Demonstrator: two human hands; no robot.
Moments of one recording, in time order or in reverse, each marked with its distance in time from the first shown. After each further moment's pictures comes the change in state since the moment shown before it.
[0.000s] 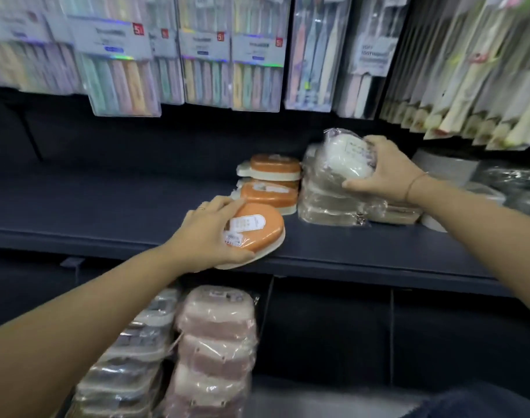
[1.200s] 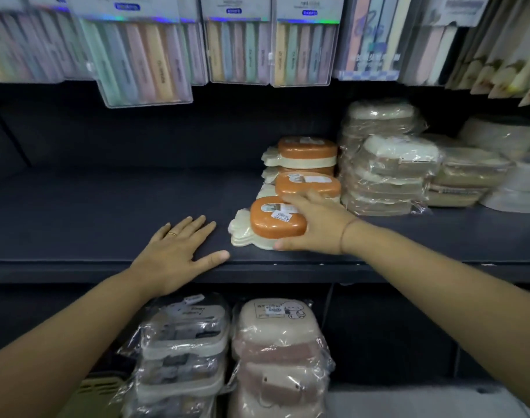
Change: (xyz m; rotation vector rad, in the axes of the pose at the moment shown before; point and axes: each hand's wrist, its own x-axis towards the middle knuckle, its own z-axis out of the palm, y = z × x) left_hand -0.007 -0.154 -0.005 0.248 -0.266 -0.124; right_hand -0.018 -0.141 0.154 -0.104 -0.405 -0.080
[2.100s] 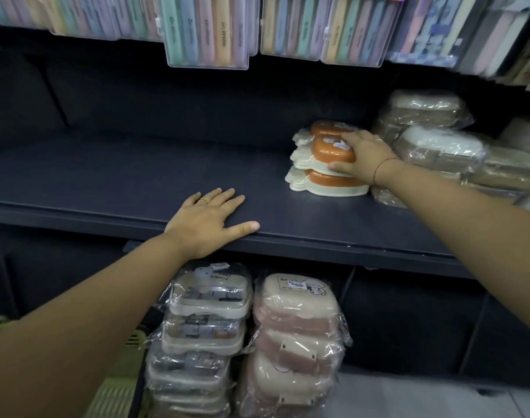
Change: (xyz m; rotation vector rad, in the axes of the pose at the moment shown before) left_hand -0.003 -0.002 0.006 0.001 0.092 -0.007; right_hand 0.077 0.045 -0.040 -0.118 0.237 0.130
